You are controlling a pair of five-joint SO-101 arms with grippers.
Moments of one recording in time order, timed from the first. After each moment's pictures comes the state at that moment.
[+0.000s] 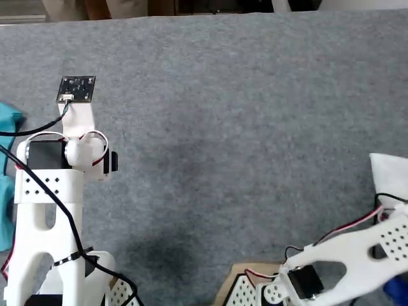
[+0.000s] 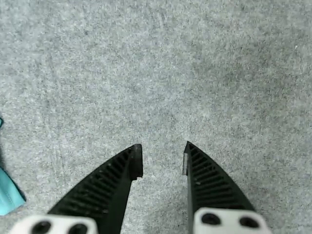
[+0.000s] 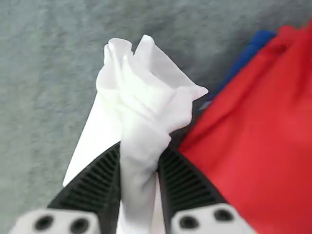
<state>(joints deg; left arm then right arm) -5.3 -37.6 27.4 87.1 -9.7 64.1 54.1 -84.5 101.5 -24.1</state>
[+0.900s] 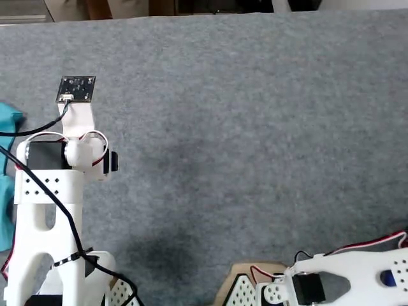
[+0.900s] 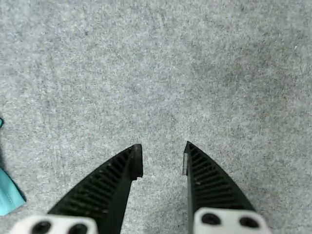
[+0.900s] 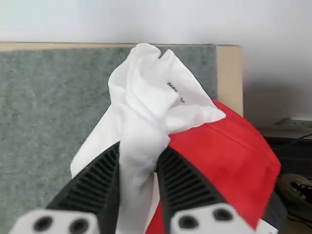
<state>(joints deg) -5.3 -37.8 27.4 87.1 -9.7 79.1 47.5 -92.3 100.5 -13.9</state>
